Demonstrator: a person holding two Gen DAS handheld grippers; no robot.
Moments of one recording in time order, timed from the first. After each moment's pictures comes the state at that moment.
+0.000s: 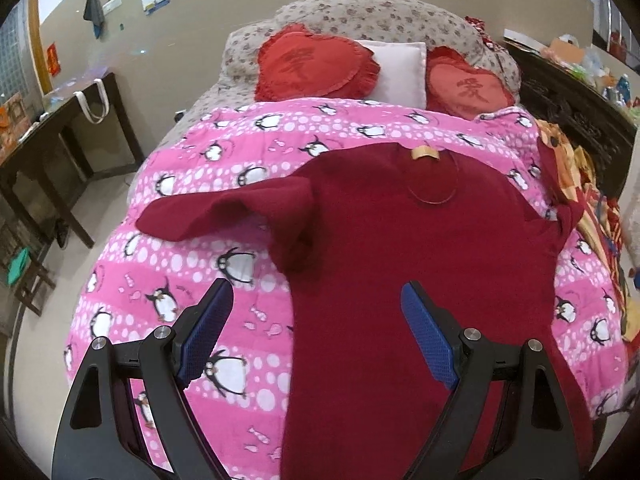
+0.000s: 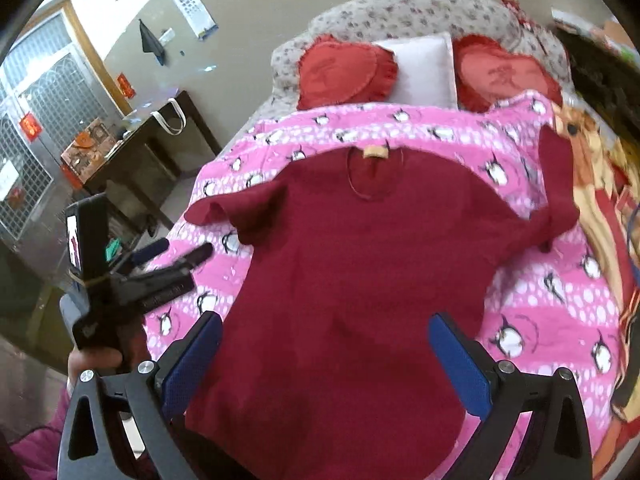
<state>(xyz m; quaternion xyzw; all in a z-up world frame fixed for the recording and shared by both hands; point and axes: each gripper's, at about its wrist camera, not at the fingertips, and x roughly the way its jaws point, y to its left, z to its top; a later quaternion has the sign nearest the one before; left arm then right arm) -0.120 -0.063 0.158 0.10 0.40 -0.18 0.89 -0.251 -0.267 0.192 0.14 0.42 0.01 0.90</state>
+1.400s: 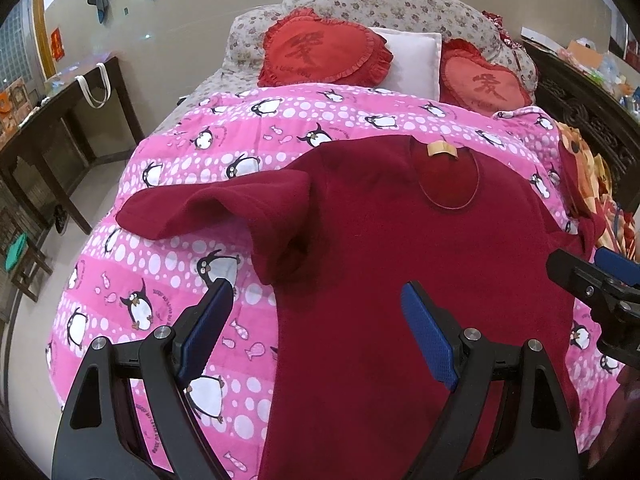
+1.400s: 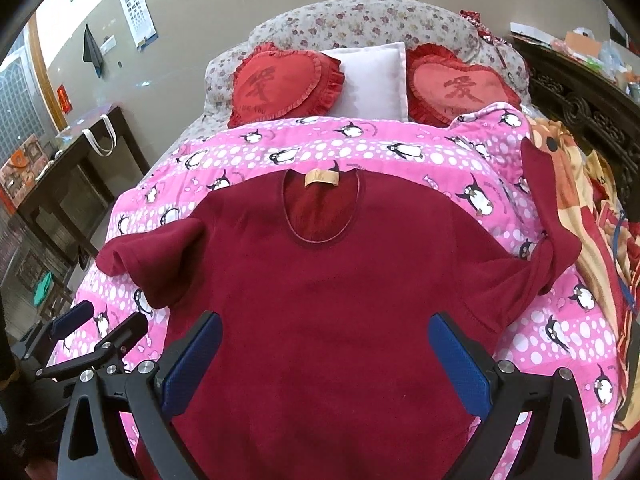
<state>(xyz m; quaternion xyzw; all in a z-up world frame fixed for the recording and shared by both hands) -0.083 -0.080 0.126 0.09 0.42 -0.15 0.89 -0.156 -0.277 0.138 0.13 0.41 -0.10 0.90</state>
